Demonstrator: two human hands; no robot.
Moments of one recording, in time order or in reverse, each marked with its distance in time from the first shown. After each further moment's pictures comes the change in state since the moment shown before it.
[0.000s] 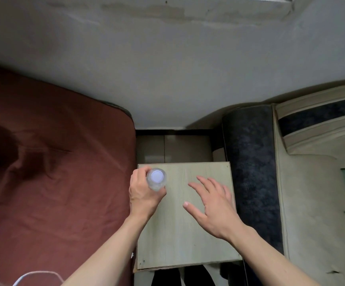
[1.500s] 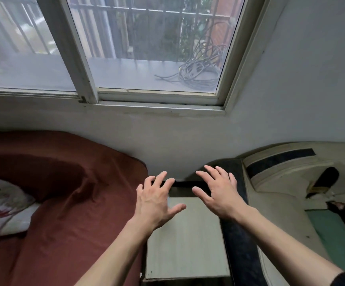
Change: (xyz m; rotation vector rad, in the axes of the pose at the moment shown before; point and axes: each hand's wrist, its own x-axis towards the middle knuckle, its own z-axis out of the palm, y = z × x) left_hand -0.134 0.184 -0.211 0.646 -0.121 0.481; right_hand -0.182 -0.087 -0.159 -0.145 0.406 -0.118
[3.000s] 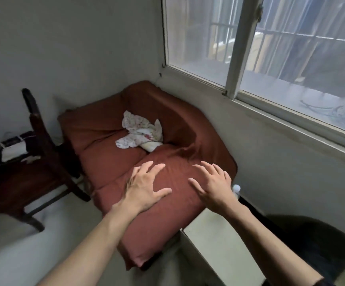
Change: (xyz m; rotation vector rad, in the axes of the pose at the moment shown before) left_hand -0.279 0.054 -0.071 -0.093 0.272 -0.883; right_hand -0.107 -0.100 0.009 0.088 -0.146 -0.822
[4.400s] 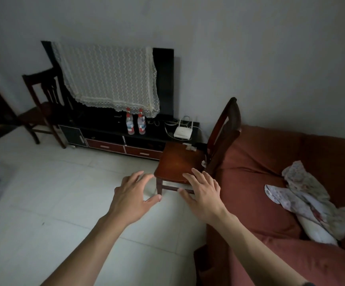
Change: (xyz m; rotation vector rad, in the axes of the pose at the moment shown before) left_hand -0.205 -0.477 -0.183 -0.077 0.360 -0.872; right_hand 0.106 -0.570 0.247 0.039 -0.406 -0.916
